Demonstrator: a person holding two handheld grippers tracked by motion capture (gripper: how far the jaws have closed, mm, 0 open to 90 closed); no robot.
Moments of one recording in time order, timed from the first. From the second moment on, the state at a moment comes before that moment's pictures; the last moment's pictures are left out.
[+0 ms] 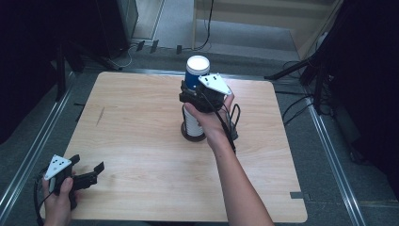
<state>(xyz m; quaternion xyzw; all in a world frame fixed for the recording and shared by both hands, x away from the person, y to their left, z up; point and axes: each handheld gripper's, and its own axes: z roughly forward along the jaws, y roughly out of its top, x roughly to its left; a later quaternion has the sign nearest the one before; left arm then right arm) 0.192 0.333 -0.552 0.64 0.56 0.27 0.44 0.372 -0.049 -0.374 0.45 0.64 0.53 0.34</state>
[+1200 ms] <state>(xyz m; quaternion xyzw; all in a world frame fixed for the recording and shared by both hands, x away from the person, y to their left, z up) 0.192 0.334 -0.552 0.63 0.57 0.27 0.45 0.372 -0.049 -0.338 0.44 0.63 0.54 0.35</state>
